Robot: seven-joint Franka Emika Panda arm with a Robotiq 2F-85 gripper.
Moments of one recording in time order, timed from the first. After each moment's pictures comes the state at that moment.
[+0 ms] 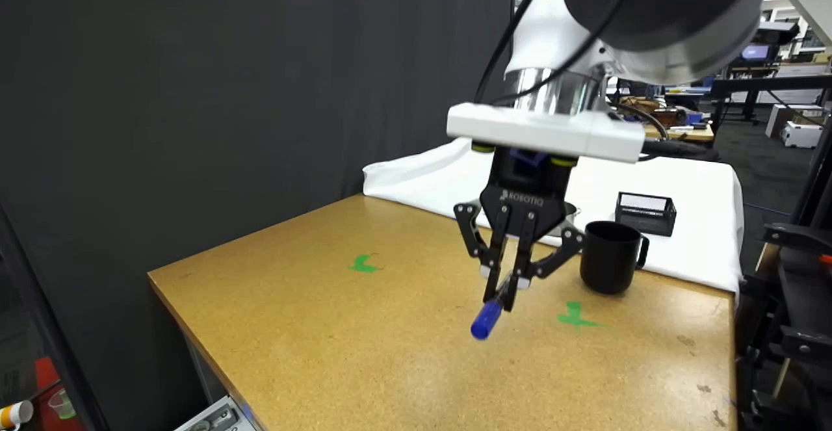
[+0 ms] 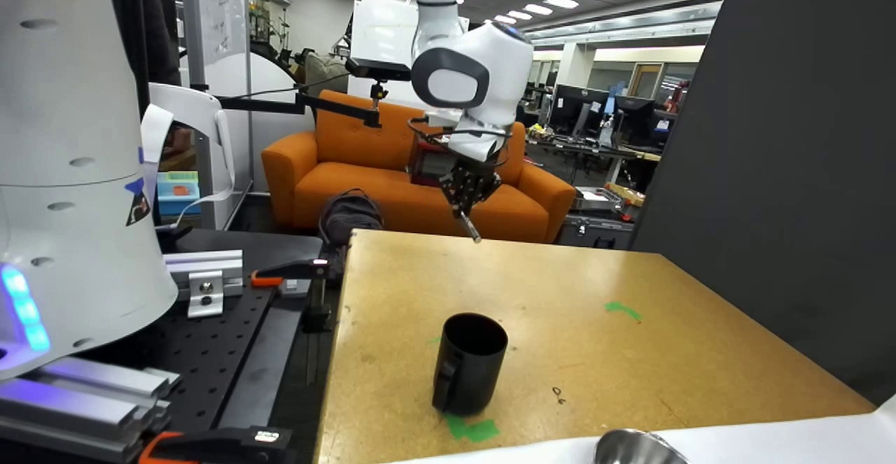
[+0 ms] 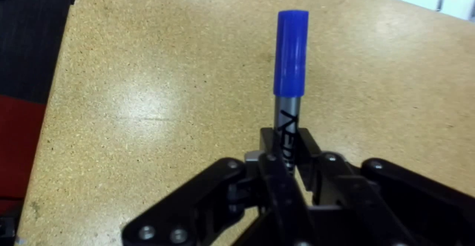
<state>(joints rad) 0.26 0.37 0.32 -2.38 0.67 2.90 1.22</state>
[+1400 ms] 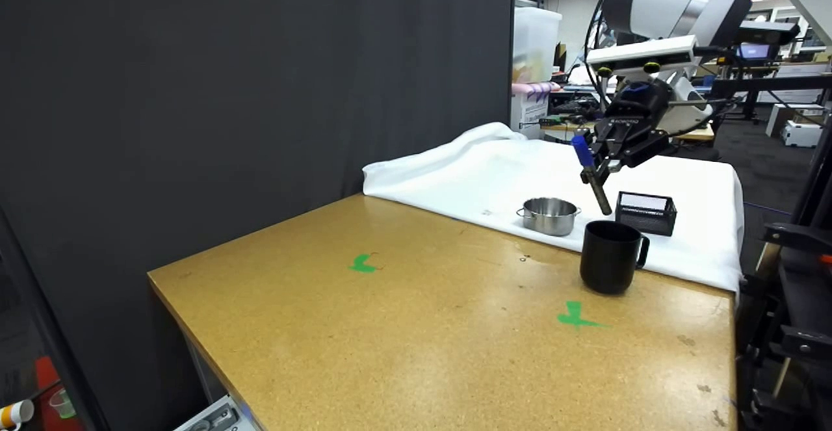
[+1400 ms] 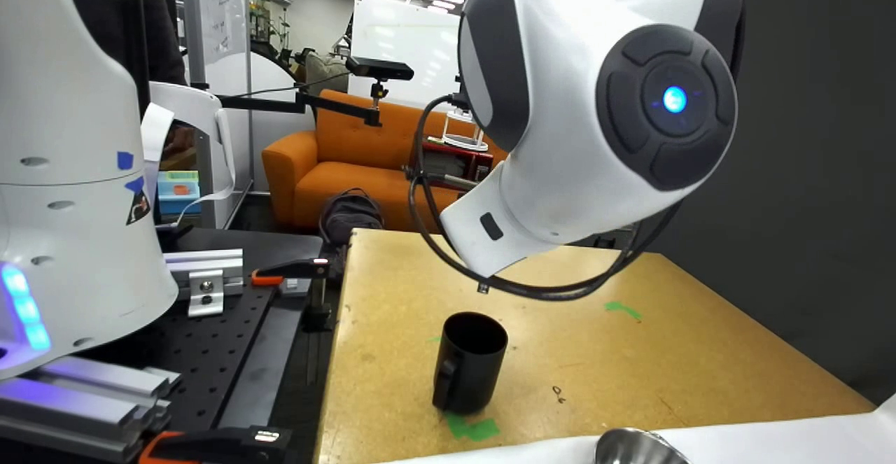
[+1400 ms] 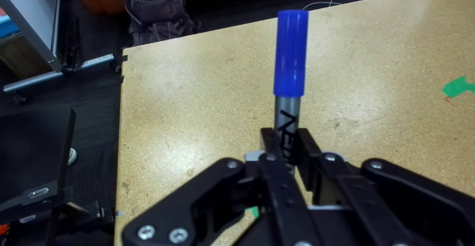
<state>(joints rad) -0.17 0.21 -0.14 -2.54 1.22 2.03 0.52</state>
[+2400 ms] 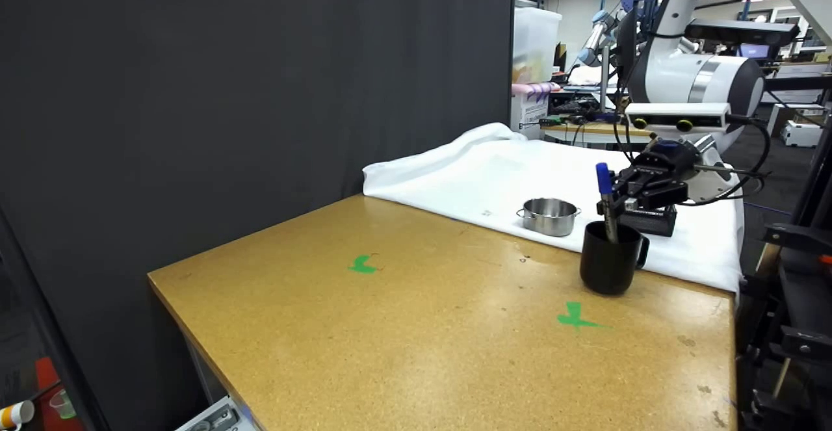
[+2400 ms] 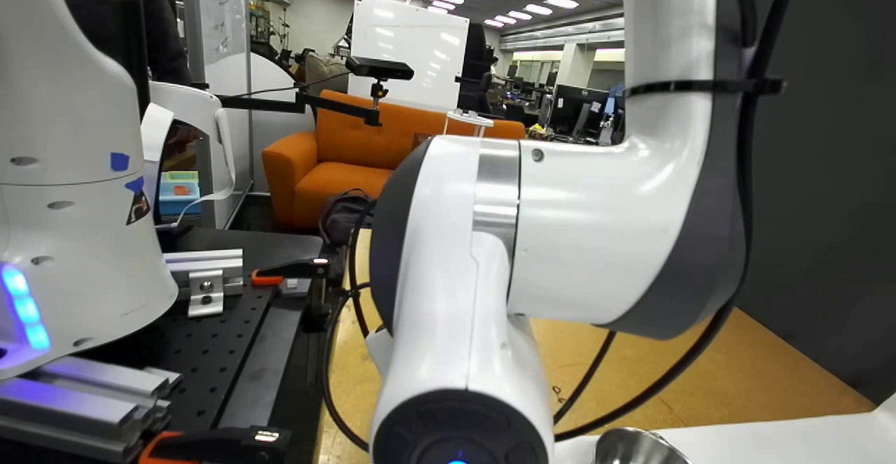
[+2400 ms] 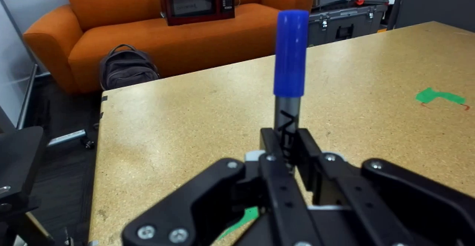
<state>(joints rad) -0.26 0.55 -0.24 -2.48 1.41 1.72 0.16</state>
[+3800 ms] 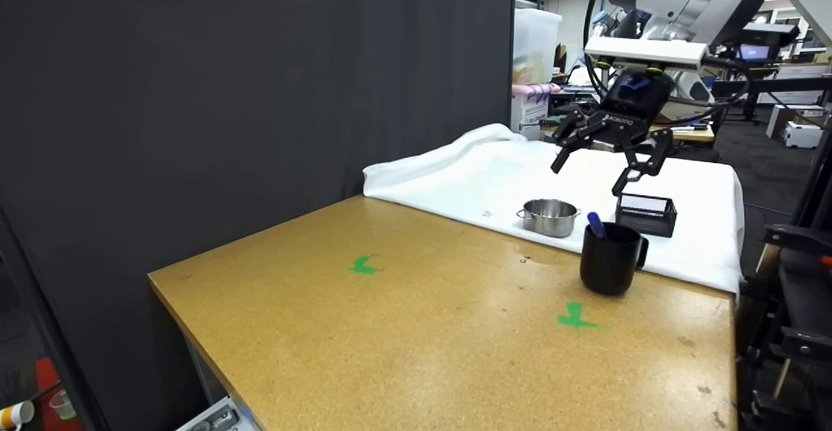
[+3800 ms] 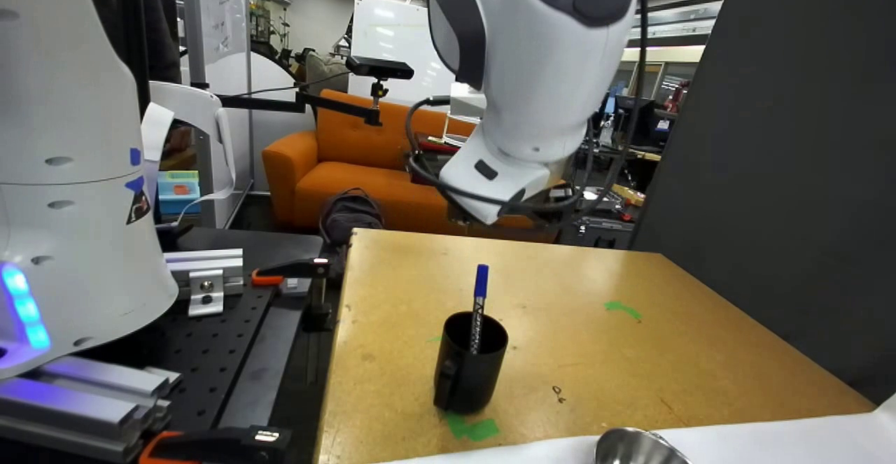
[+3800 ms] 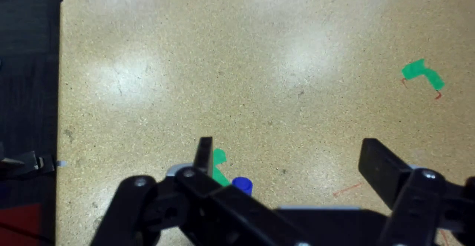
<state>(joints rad) 0.06 0.06 -0.12 -2.64 1.35 2.46 0.44</state>
